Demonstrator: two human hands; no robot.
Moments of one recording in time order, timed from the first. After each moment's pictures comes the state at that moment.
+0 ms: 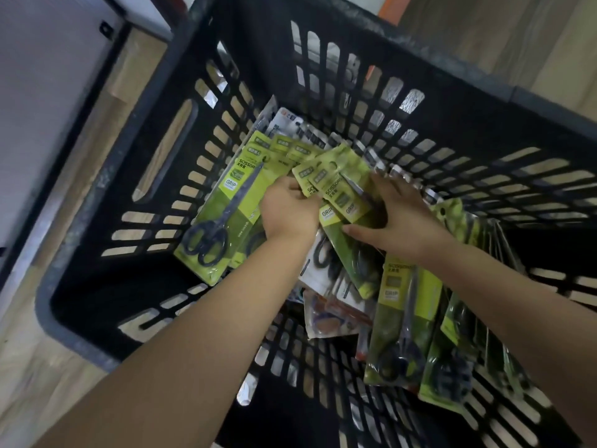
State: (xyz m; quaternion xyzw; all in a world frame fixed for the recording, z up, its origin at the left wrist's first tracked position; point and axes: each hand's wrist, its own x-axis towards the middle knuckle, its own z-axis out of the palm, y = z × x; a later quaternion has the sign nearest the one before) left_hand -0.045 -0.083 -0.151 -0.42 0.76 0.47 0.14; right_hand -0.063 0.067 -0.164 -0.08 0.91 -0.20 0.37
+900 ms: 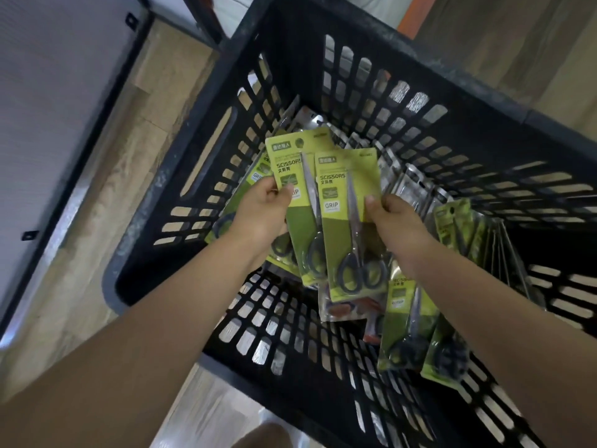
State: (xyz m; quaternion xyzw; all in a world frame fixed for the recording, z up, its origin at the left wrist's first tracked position) left_hand -0.027 -0.148 -0.114 -0.42 0.63 0.61 0.23; right_hand -0.048 0.024 -0.156 0.26 0.74 -0.49 0.37
